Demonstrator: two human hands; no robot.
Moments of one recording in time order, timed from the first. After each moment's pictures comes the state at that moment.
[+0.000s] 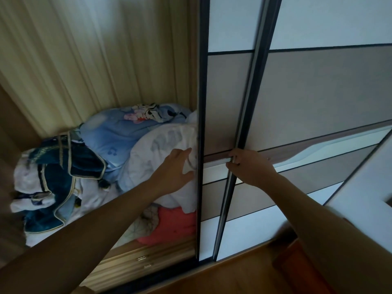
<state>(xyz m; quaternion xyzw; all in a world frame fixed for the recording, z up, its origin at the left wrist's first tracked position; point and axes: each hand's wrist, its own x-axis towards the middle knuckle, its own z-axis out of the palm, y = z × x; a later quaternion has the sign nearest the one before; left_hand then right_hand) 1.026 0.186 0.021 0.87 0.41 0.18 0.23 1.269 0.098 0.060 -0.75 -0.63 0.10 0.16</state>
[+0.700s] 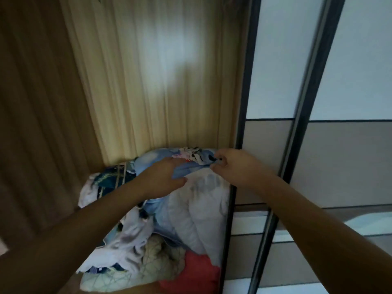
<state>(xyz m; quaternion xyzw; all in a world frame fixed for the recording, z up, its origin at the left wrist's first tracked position) 0.912 0.162 0.174 0.83 0.49 0.21 0.14 1.155 0.142 0.197 -0.59 -0.77 0.07 0.22</state>
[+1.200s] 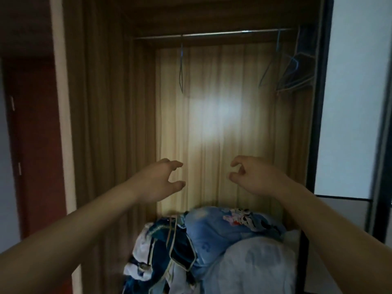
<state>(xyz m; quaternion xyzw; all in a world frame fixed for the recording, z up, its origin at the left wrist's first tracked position) 0.761 0.101 0.332 0.76 0.61 0.22 -0.04 1.038 0.151 0.345 -0.52 -0.81 0.00 0.26</state>
